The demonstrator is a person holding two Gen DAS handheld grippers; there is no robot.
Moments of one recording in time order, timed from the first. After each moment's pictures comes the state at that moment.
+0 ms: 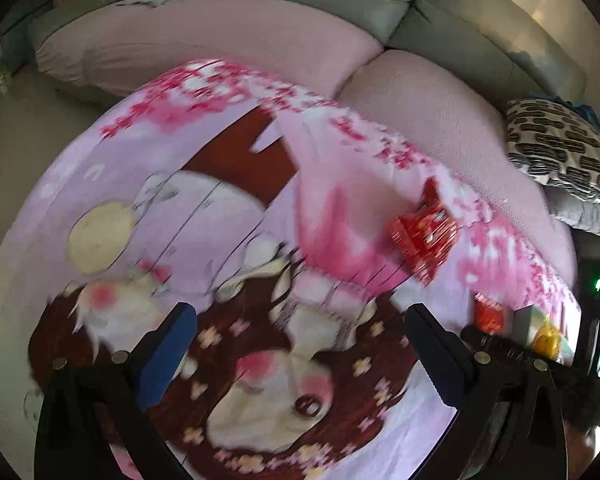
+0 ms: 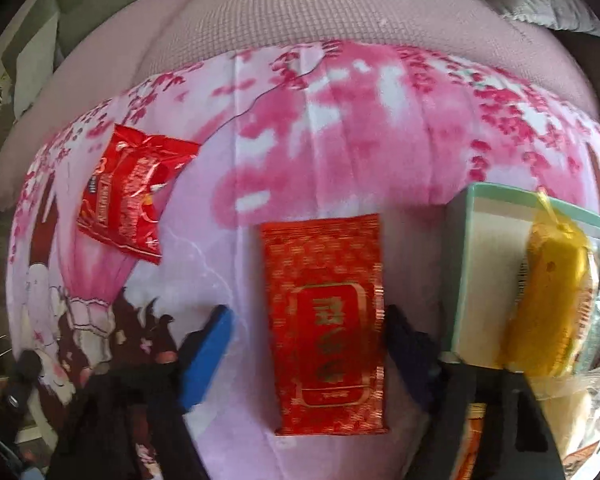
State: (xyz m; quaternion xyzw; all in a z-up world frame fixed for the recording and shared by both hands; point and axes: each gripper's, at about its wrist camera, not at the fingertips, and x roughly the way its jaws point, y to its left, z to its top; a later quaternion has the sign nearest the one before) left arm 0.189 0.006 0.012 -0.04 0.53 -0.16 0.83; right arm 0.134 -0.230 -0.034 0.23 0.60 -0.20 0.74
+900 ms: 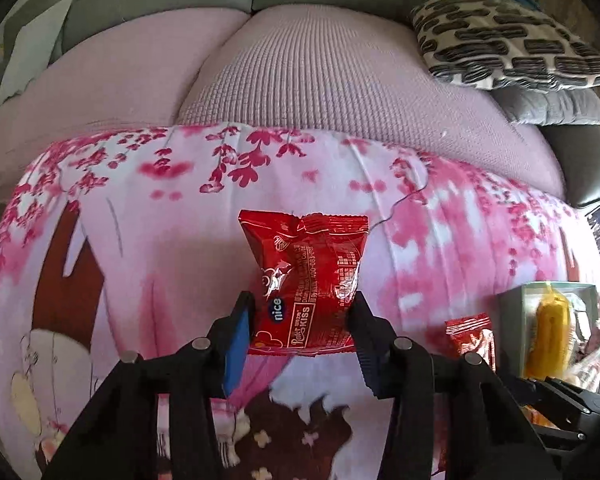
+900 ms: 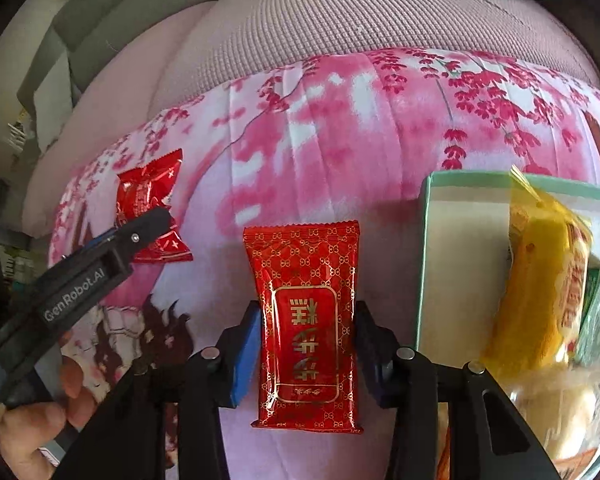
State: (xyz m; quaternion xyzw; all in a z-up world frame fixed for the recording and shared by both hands) left arm 0.223 -0.130 0.003 0.11 0.52 -0.28 0.80; right arm 0.097 -0.266 -0.018 0.30 0.55 -0.16 0.76
